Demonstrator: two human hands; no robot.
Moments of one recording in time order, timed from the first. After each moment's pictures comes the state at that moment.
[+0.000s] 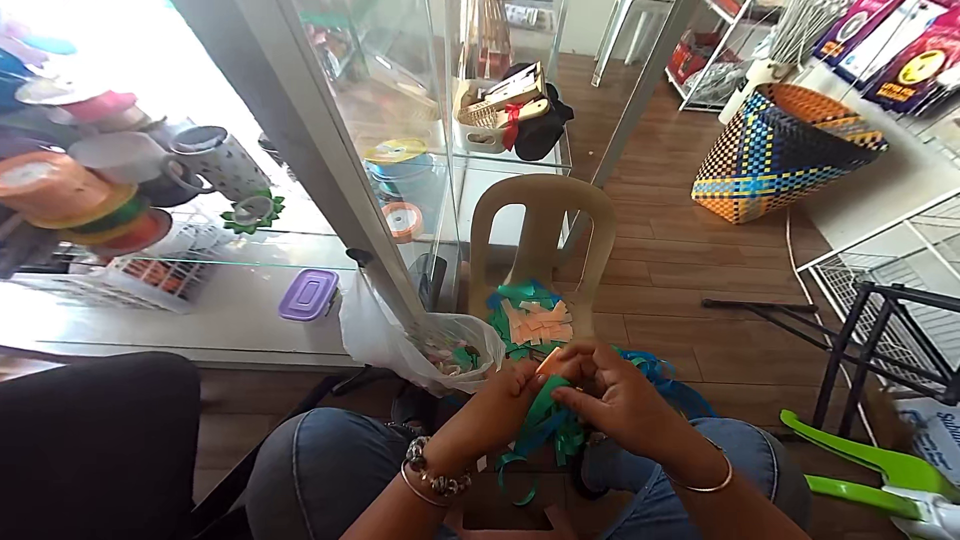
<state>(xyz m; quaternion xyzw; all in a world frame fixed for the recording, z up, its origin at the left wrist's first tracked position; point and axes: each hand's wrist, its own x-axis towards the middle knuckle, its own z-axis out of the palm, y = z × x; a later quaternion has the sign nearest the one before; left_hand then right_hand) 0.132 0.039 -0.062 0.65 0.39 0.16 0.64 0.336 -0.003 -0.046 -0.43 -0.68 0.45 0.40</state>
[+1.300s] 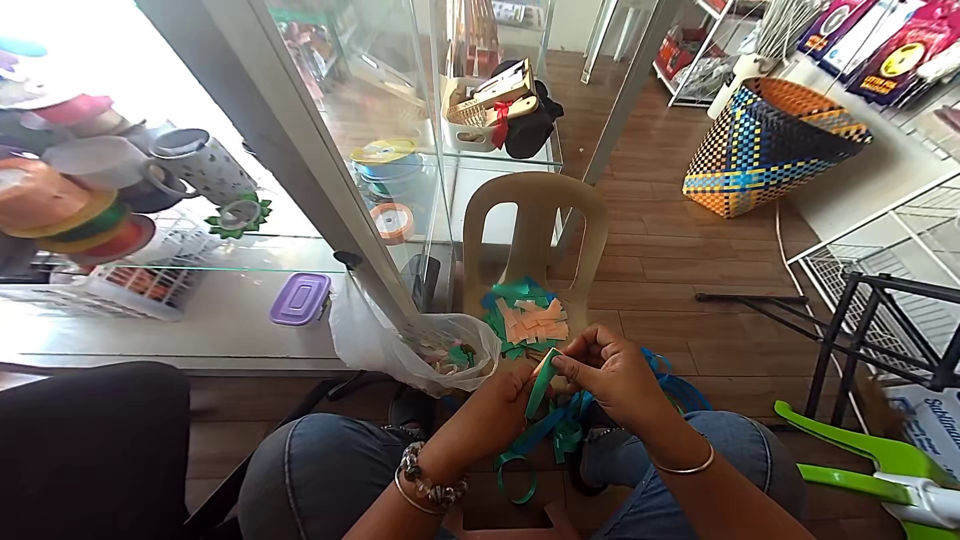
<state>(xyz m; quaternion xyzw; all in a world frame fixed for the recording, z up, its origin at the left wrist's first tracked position) 0.131 0.038 -0.059 0.68 0.39 0.13 0.61 0.329 0.008 -0.044 -0.57 -0.47 0.49 0.46</state>
